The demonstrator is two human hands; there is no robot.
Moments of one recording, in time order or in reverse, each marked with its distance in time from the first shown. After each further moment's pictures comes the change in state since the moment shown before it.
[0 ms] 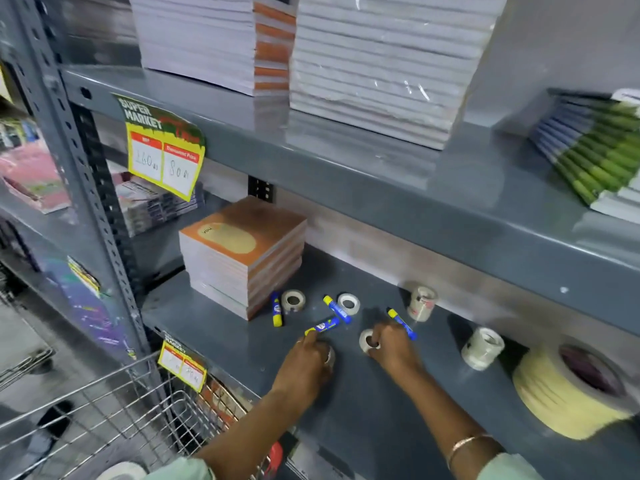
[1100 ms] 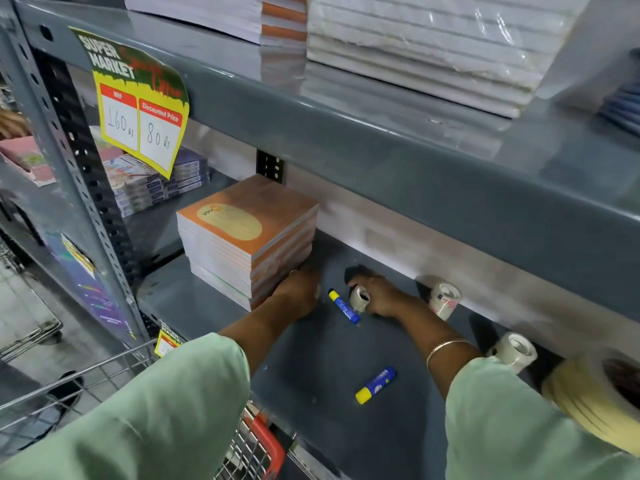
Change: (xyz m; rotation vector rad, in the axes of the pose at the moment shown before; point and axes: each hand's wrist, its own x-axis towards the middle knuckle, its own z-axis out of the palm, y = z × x) left_hand 0.111 -0.049 -0.039 0.470 -0.238 0.047; right_hand 0.098 -0.032 -0.021 -0.043 -0.238 -0.365
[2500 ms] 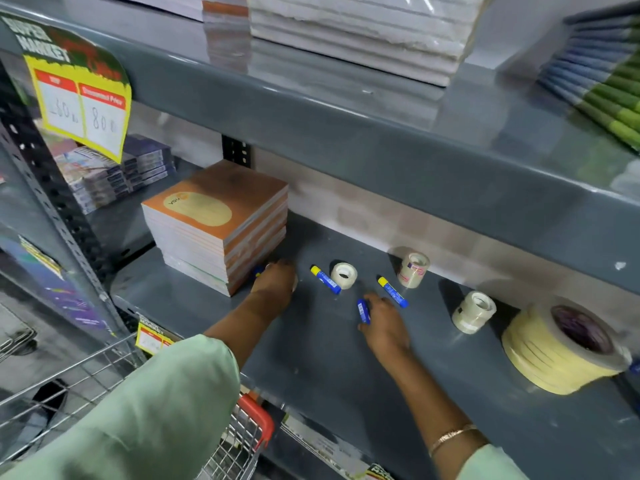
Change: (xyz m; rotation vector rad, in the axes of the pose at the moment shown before) left_hand -0.016 0.013 0.013 -0.358 0.115 -0.187; right_hand -0.102 -0.015 0.058 0.274 0.299 0.503
